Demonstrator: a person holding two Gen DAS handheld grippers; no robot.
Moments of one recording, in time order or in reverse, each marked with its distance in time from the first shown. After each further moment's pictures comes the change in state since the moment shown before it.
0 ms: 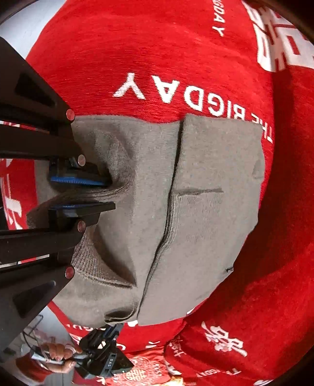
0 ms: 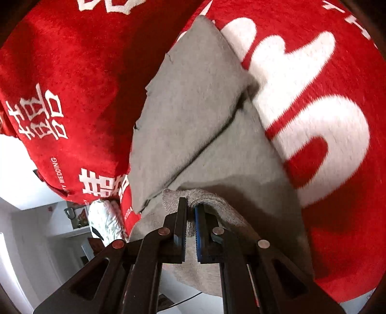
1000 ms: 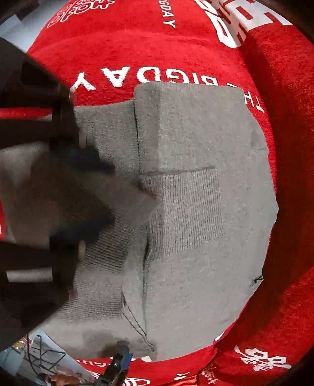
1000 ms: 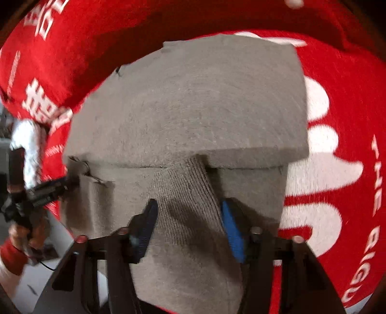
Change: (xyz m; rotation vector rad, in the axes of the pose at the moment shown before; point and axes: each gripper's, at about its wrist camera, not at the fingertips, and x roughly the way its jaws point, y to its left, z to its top) left arm 0.050 -0.047 0.035 0.198 0.096 0.229; right arm 0.052 0.062 0.005 -0.575 0.144 -0.527
